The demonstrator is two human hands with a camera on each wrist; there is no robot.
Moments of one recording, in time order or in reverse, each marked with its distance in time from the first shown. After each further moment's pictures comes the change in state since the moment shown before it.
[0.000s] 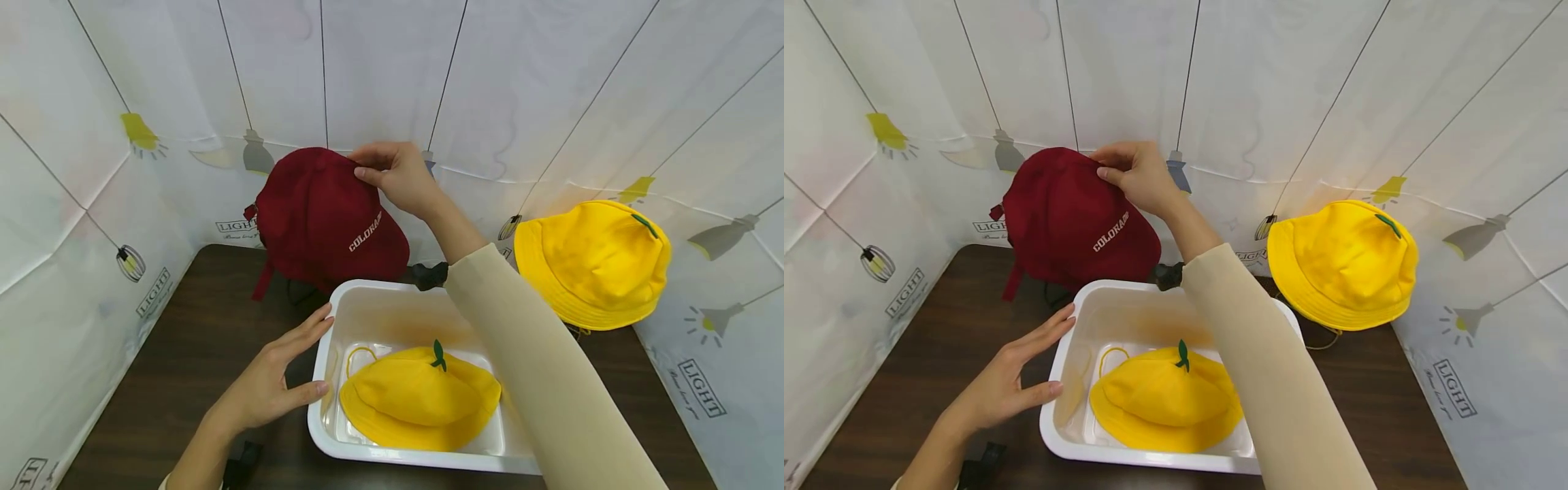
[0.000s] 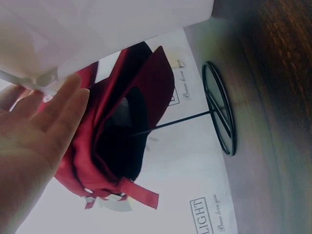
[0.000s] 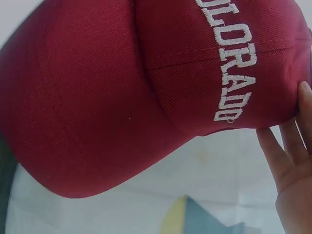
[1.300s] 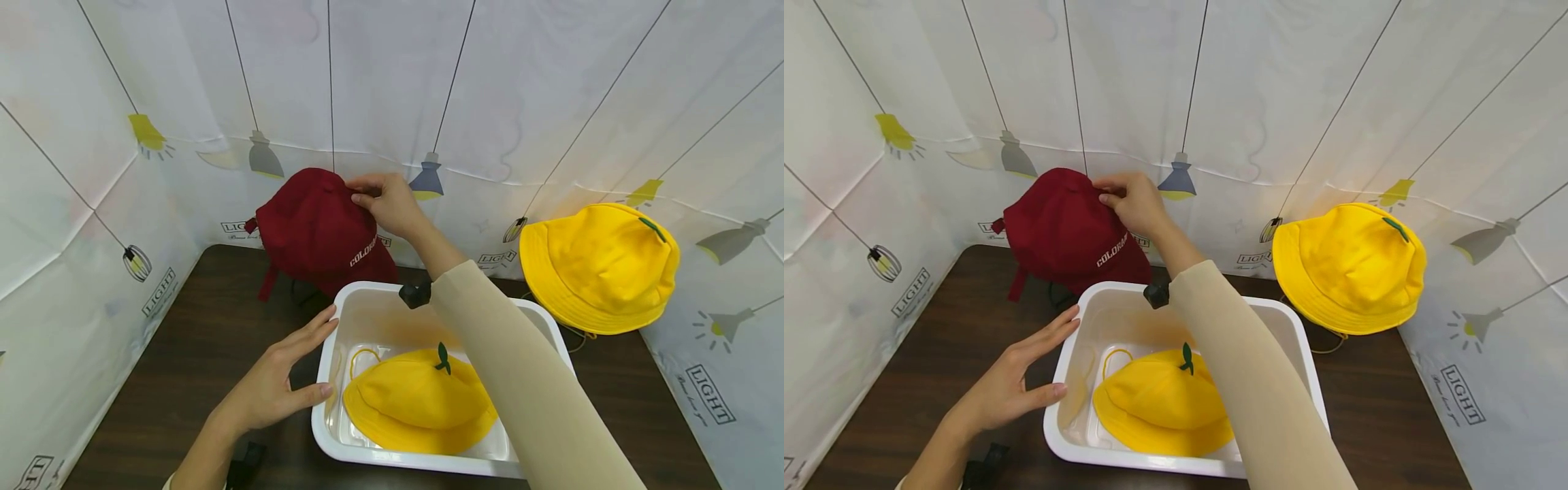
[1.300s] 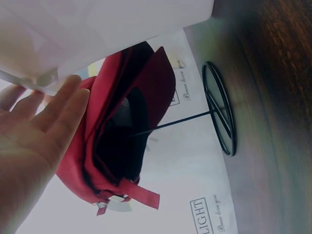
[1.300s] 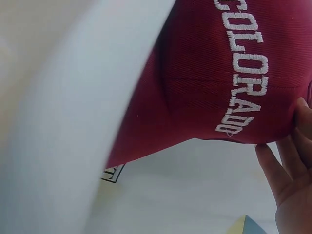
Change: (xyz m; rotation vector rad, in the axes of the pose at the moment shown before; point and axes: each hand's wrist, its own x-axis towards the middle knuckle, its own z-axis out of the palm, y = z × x) left_hand 0.000 0.001 0.002 0.000 -0.006 0.005; right_hand -0.008 0.040 0.034 -0.166 0.021 0.078
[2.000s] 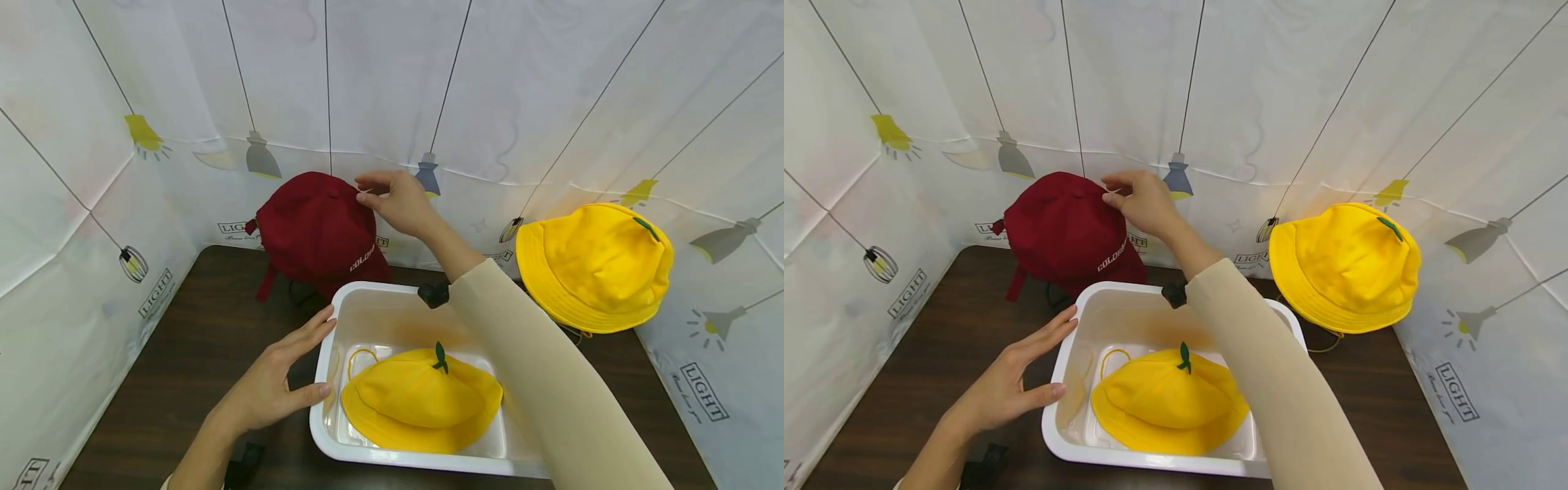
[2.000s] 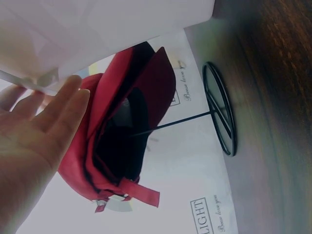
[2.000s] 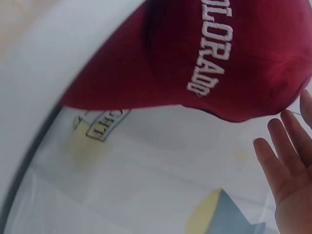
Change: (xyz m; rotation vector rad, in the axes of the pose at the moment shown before) left_hand 0.002 0.000 0.001 -0.013 -0.012 -0.020; right_hand -0.012 -0.008 -0.027 -0.148 -0.059 0.006
